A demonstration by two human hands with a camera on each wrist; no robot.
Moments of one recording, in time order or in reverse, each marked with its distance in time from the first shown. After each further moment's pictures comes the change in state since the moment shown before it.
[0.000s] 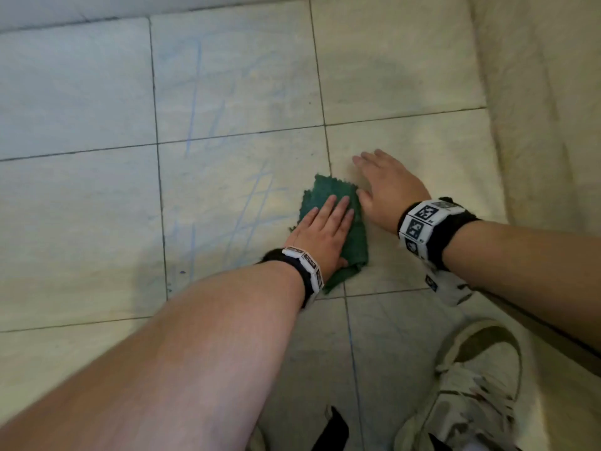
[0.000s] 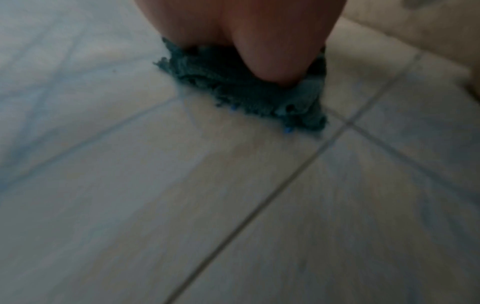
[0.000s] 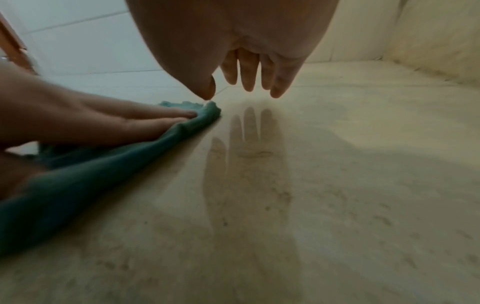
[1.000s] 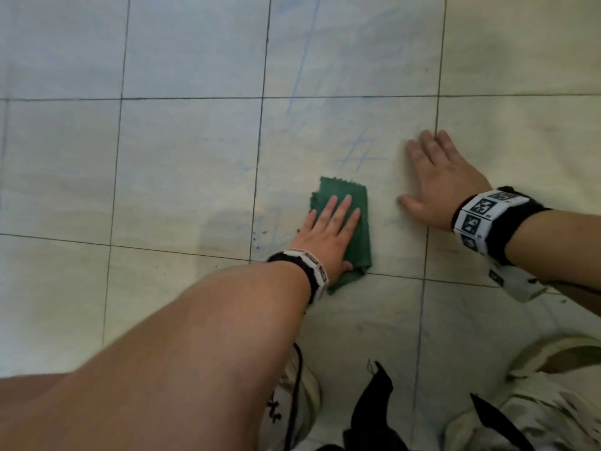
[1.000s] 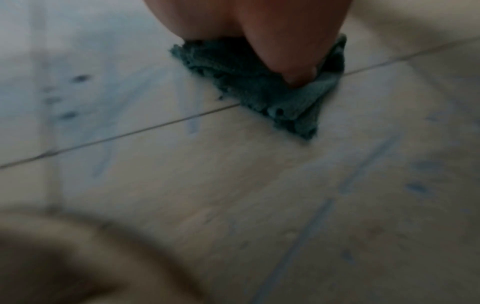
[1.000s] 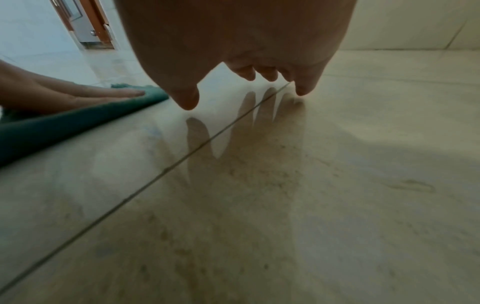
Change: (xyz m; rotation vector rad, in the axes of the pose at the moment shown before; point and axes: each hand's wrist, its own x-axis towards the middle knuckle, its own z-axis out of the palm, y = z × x) left_hand -0.098 -0.064 0.056 -0.206 -0.135 -0.211; right_hand 0.008 -0.057 0.027 -0.169 -0.113 -0.116
